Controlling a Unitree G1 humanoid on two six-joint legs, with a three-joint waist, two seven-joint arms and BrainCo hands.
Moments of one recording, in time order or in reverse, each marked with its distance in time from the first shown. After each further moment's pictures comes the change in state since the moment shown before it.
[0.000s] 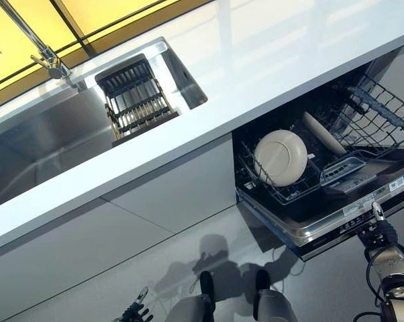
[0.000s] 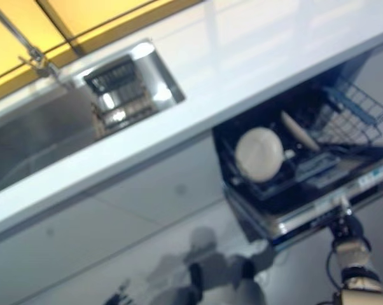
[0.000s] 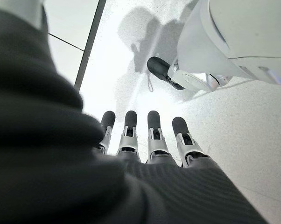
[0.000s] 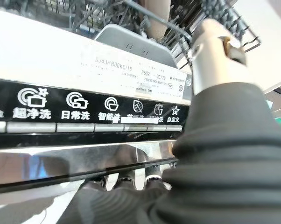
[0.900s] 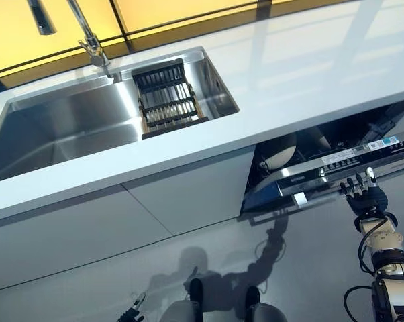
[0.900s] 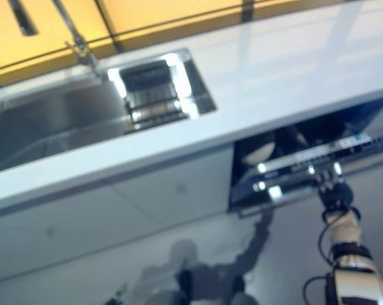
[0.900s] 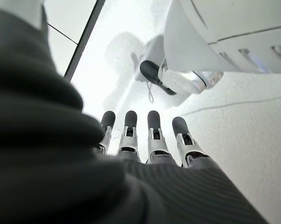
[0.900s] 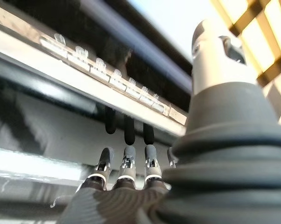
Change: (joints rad) left arm 0.023 0.026 0.002 -0.001 0.041 0.004 0.014; right arm -0.160 0.013 0.009 -0.067 0.018 -0.013 0.122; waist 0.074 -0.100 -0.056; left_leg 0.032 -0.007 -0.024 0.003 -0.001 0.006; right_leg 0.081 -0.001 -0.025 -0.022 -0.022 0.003
